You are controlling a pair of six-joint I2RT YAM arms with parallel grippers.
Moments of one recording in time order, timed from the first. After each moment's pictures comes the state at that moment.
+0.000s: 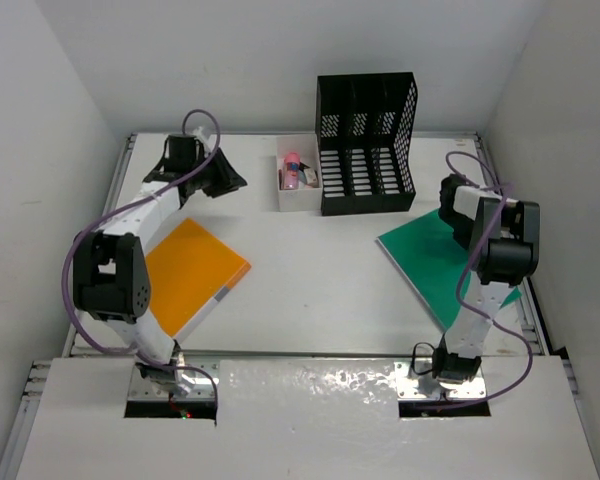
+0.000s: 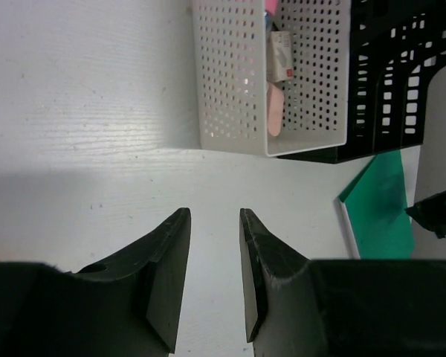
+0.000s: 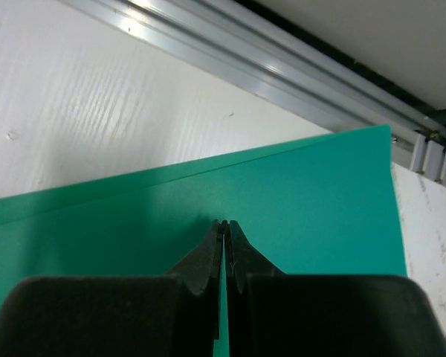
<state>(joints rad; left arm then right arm) -0.09 1.69 1.26 -0.27 0.38 -0.55 -0.16 2.01 1.23 -0.72 0.88 0.94</state>
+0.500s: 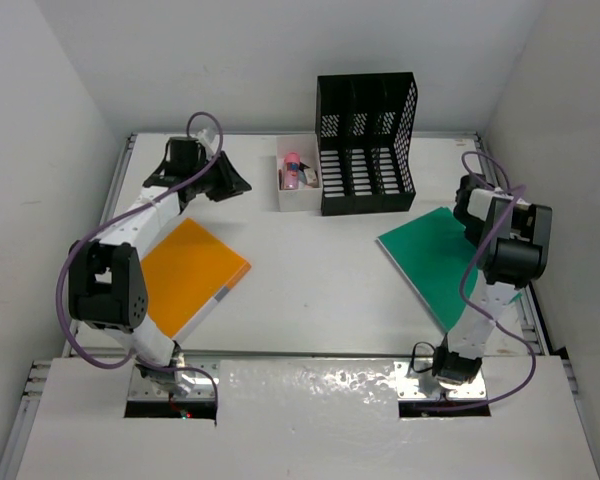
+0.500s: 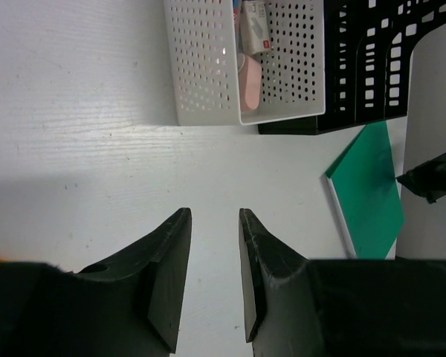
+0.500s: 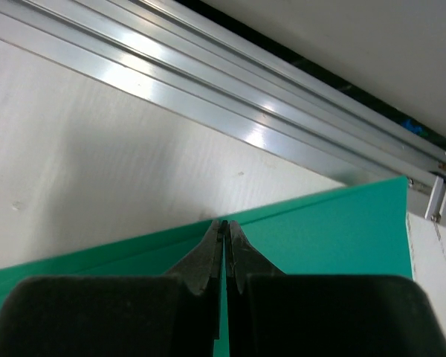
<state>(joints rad) -0.11 1.62 1.22 -0.29 0.43 -0.55 -0.26 2.01 1.20 -0.55 0.81 0.77</state>
